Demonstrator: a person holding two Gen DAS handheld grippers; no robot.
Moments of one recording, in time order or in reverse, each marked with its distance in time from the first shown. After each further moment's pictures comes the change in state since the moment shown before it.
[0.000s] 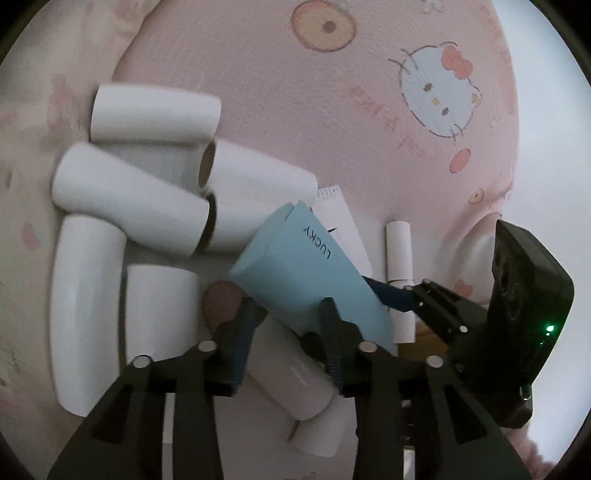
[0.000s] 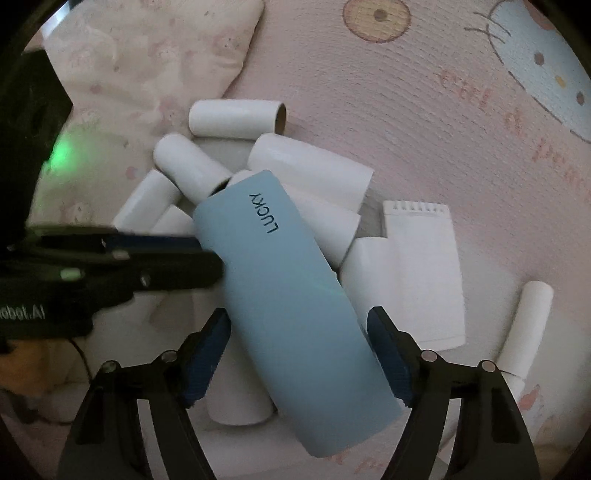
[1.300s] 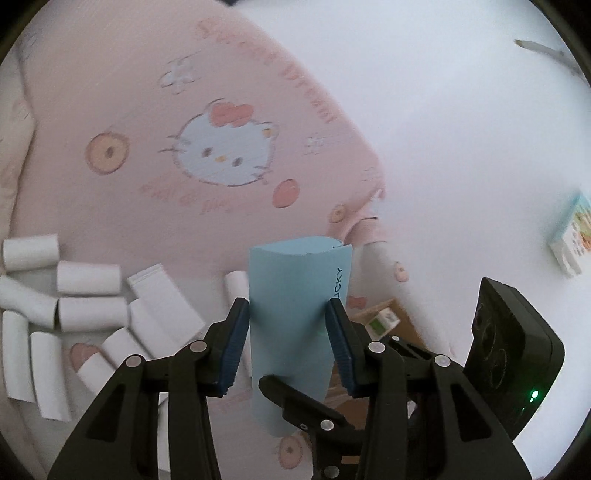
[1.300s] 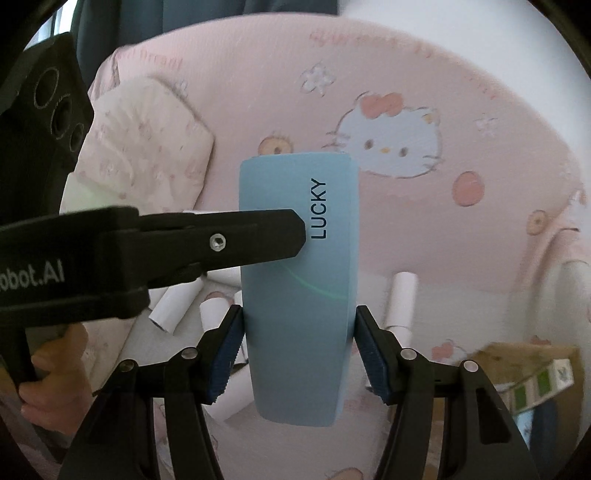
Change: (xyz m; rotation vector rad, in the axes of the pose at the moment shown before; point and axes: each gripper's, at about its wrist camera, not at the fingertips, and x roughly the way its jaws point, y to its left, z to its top) left arm -0.082 -0.187 -0.048 0.355 -0.271 -0.253; right arm -0.192 0.028 -0.070 0.155 -0.359 -0.246
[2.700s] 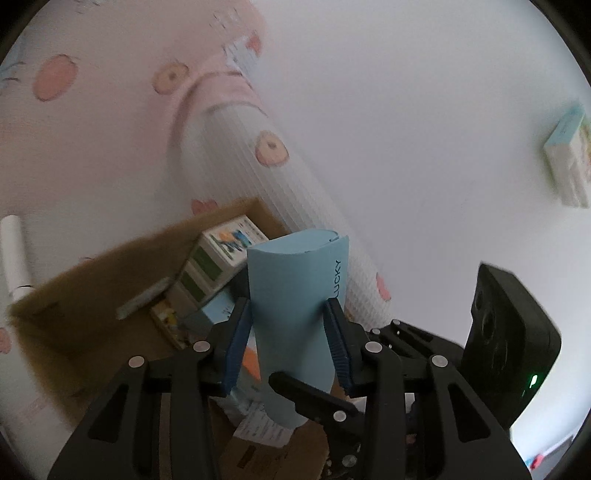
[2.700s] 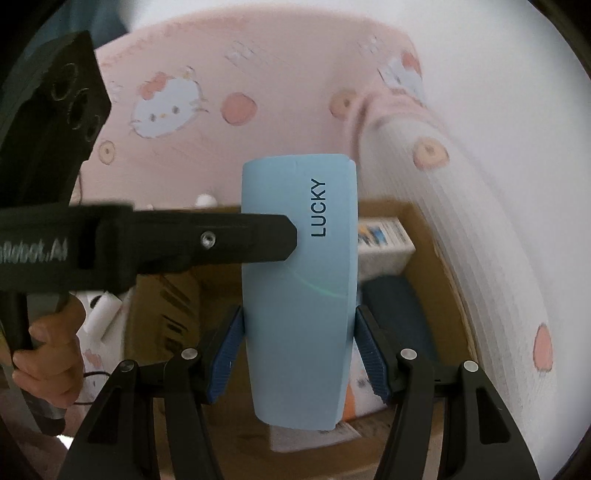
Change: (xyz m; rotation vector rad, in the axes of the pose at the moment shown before) left arm 0.225 -0.220 -0.071 0.116 0.479 -0.276; right arm -0.114 -0.266 -0.126 0.340 0.194 -0.213
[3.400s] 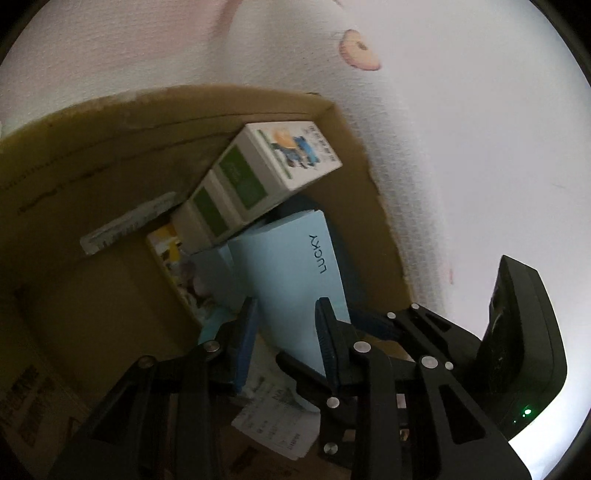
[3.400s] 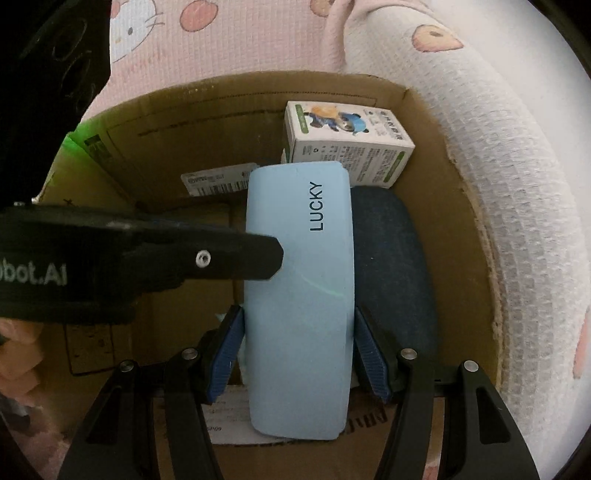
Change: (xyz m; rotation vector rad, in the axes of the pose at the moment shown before) left arm 0.092 0.053 -0.011 -0.228 0.272 0.098; right arm 0.084 -0.052 -0.021 -0.028 0.288 -0.010
